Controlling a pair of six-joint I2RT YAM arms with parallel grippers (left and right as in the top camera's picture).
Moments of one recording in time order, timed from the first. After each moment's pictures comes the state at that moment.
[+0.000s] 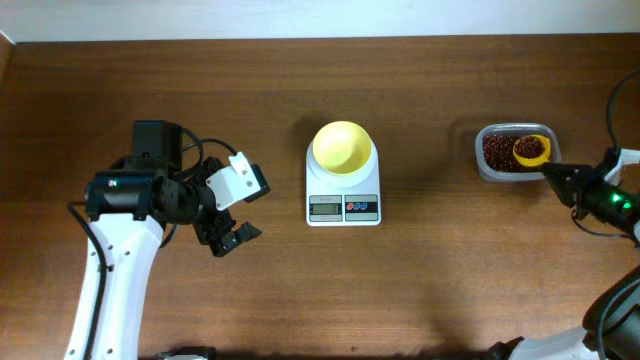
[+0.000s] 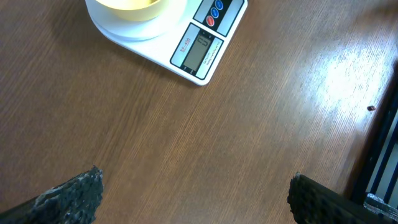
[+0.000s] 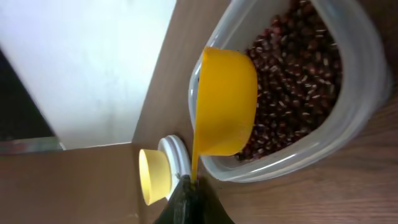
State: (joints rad) left arm 0.01 1.31 1.23 -1.22 0.50 1.05; right arm -0.75 1.75 1.03 -0.46 -1.12 0.25
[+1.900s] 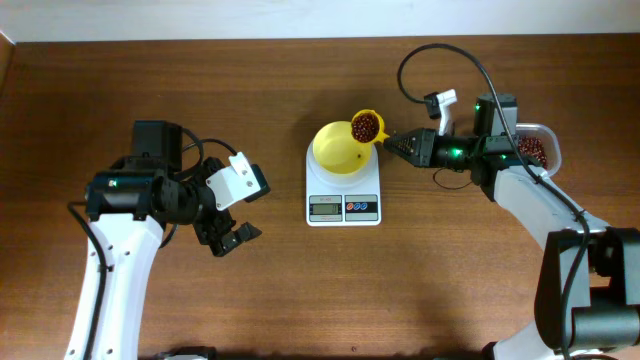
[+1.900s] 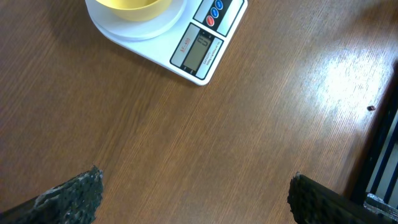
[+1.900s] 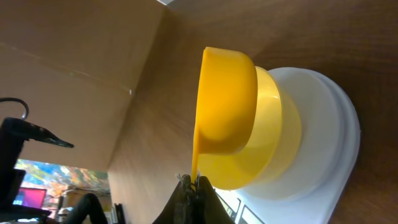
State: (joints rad) left arm 0.01 1.31 1.23 -1.22 0.50 1.05; right arm 0.05 1.76 1.02 0.00 -1.04 0.35
